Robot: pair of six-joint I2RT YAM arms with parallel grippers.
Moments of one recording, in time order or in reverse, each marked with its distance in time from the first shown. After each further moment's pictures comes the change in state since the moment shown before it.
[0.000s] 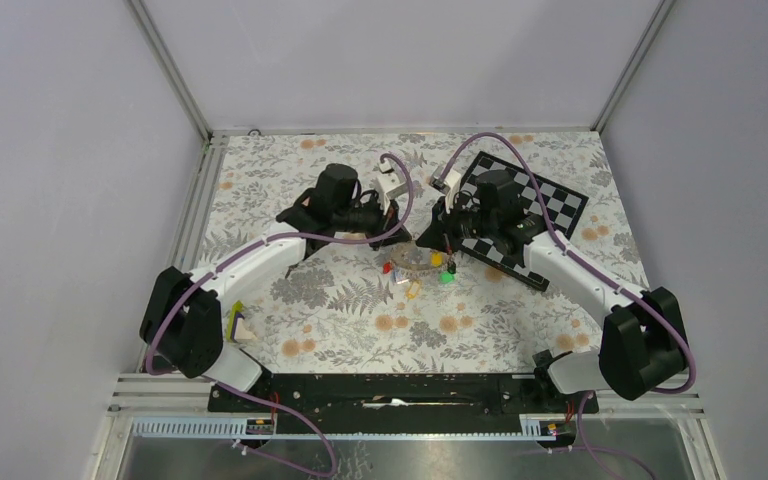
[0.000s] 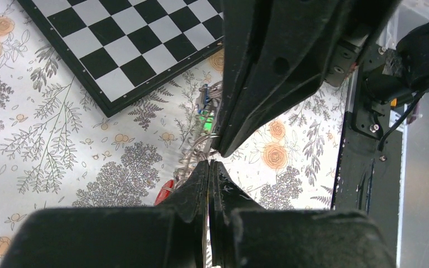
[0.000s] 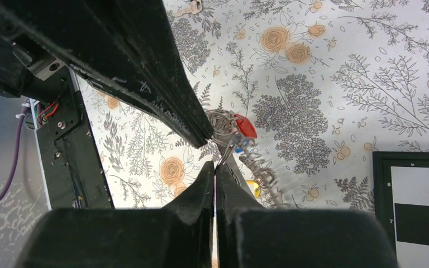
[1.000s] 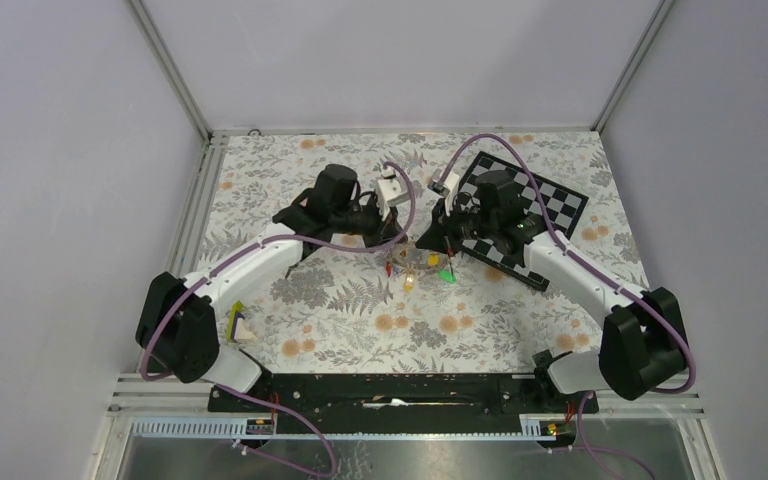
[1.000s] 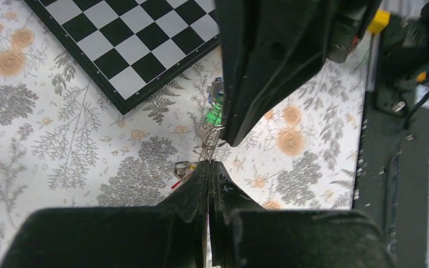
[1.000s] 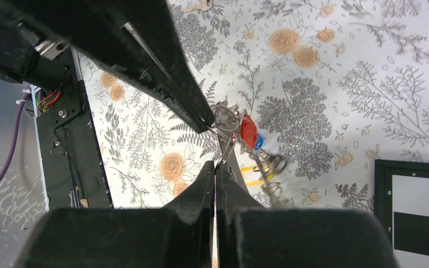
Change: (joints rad) left arm -0.020 -0.029 0.011 -0.092 -0.040 0.211; right arm -0.003 0.008 0.000 -0.016 -0.040 -0.048
